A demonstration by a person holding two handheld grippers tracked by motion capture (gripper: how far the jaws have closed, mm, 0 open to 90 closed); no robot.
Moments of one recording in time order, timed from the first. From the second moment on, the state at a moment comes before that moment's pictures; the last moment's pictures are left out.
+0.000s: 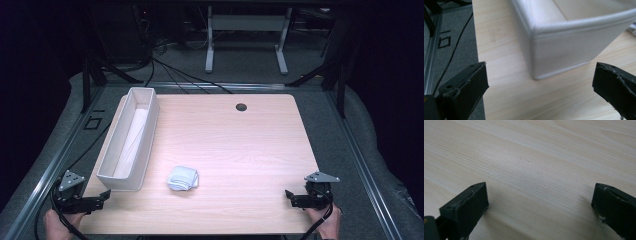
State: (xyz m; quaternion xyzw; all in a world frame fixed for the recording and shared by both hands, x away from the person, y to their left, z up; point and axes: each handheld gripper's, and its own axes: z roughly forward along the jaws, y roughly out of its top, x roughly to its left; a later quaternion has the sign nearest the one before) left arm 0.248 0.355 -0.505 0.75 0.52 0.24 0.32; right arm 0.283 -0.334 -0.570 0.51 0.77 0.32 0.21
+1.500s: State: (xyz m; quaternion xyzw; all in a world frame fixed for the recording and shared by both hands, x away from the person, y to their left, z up) left arm 0.299 0.225 -0.429 0.86 0.34 0.20 0.32; right arm 0.282 -0.335 -0.570 0.51 0.77 0.32 0.21
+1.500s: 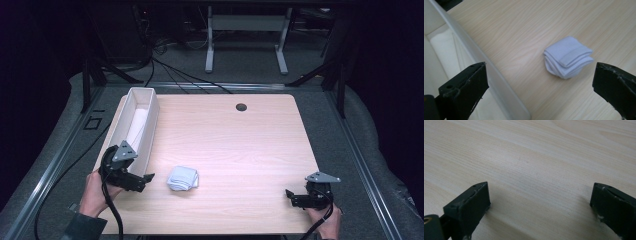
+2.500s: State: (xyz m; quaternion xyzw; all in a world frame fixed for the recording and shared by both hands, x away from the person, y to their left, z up) left arm 0.336 0.140 -0.483 0.91 0.28 0.10 0.28; right arm 0.282 -0.335 -0.570 0.50 0.77 0.33 0.21
